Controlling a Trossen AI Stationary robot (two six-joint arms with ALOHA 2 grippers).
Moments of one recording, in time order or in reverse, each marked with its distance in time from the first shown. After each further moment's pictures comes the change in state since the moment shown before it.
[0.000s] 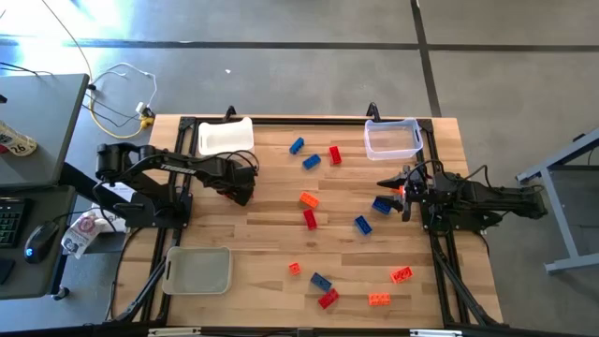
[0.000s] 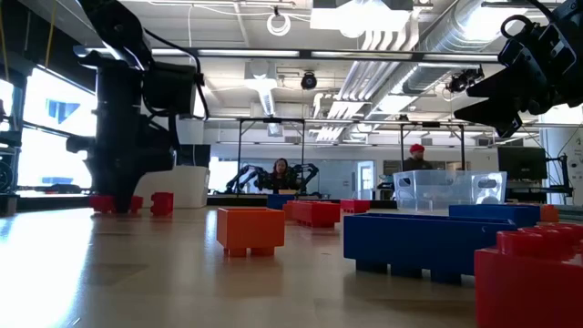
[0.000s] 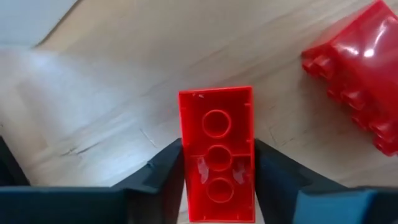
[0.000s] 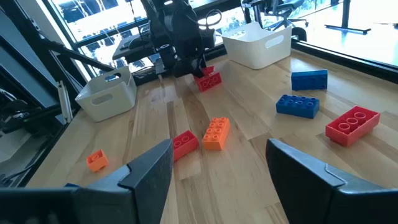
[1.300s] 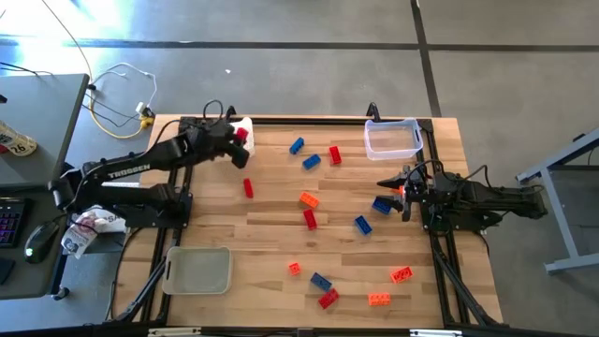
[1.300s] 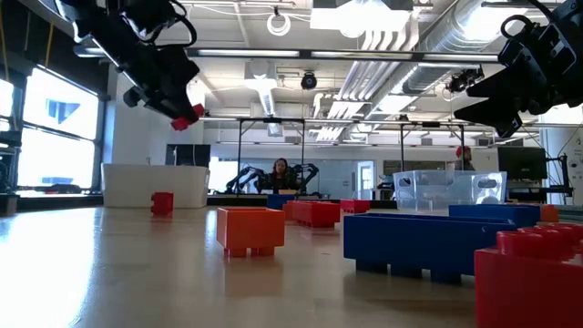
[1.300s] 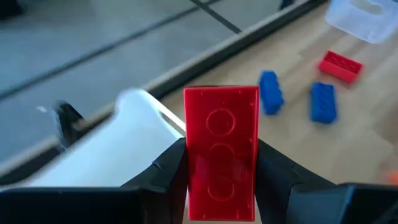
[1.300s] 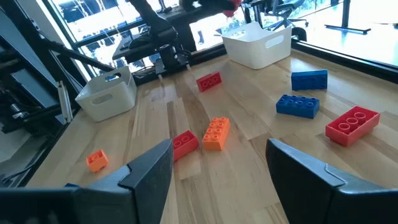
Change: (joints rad) left arm 0.304 -0.500 -0.005 0.457 -0.050 0.628; right arm 0.000 0.000 0.000 0.000 0.000 0.000
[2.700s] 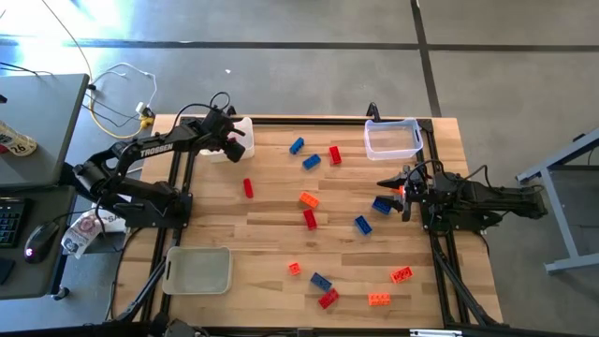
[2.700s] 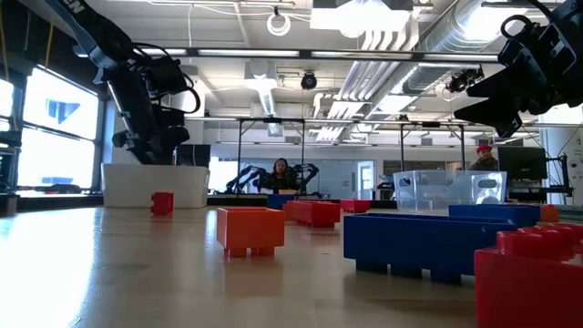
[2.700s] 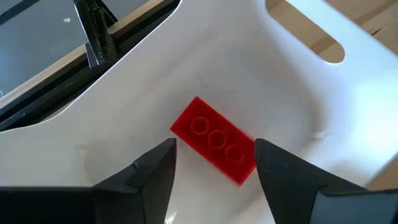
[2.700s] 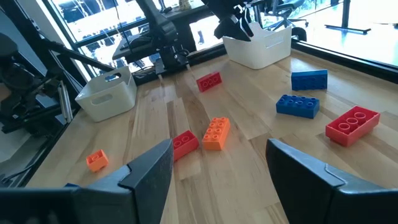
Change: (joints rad) left arm 0.318 0.316 0.000 -0.051 0.151 0.136; right arm 0.000 0.000 0.000 0.000 0.000 0.000
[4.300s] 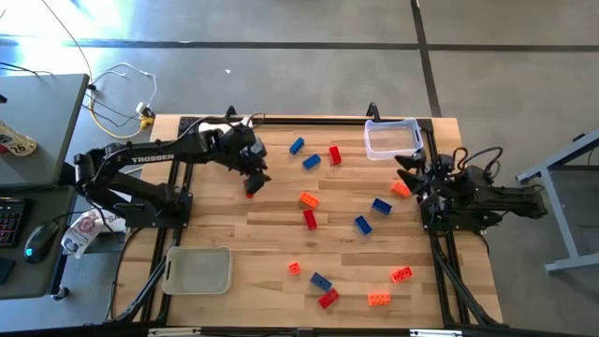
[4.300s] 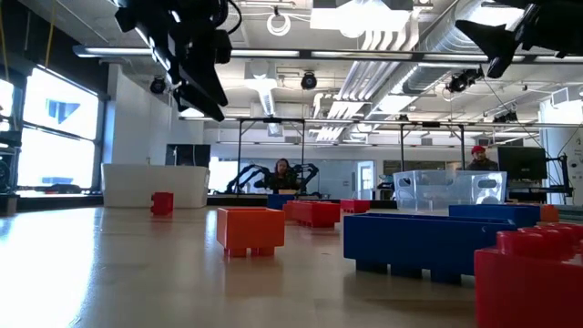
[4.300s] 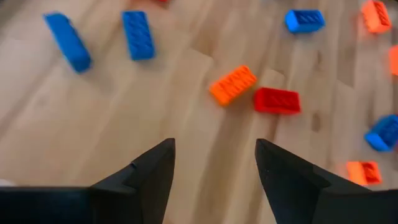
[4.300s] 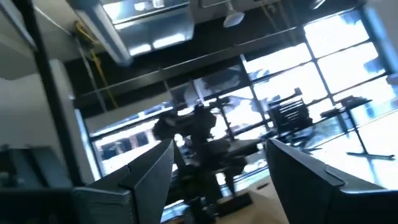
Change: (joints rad) left arm -0.528 -0.025 0.273 -0.161 0.361 -0.092; right arm 0.000 0.000 0.017 0.608 0.117 -0.038
